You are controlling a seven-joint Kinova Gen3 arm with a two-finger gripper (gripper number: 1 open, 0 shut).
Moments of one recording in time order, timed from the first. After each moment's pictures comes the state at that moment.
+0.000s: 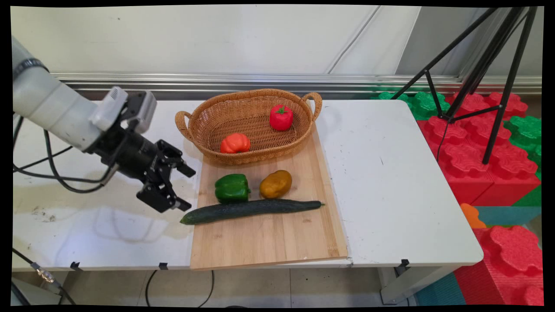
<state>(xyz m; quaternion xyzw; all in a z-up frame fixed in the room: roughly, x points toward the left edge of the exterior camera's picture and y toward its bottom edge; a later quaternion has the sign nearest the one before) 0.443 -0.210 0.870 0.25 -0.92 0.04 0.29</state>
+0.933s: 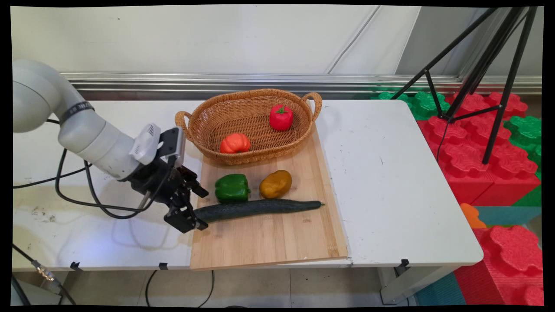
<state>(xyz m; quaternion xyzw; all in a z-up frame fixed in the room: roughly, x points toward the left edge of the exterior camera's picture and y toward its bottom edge) 0.407 -0.216 0.806 0.27 -0.93 0.04 0.26</state>
